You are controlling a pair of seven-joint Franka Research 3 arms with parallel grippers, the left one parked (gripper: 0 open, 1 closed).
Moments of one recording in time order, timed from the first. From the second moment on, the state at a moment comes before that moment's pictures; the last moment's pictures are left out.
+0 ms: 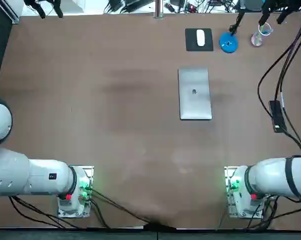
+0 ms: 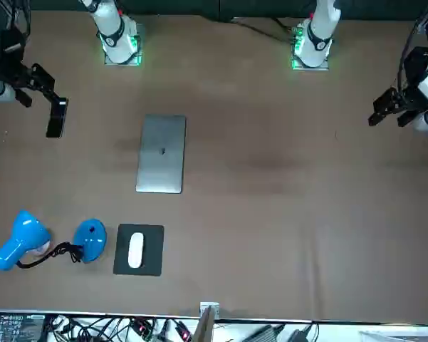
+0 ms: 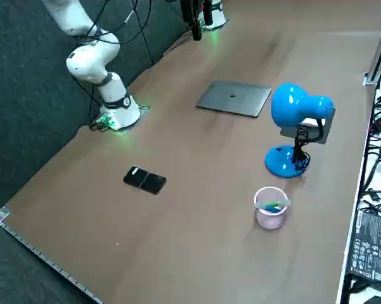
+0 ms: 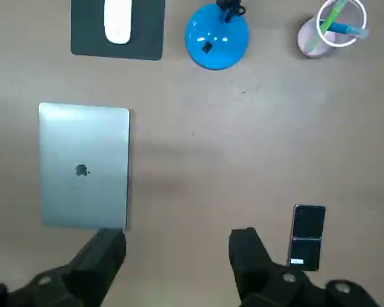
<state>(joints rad) 0.05 -0.15 -0.03 -1.78 0.01 1.63 -0.04</state>
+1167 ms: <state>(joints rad) 0.20 -0.09 0.00 -1.75 0.01 1.64 0.29</state>
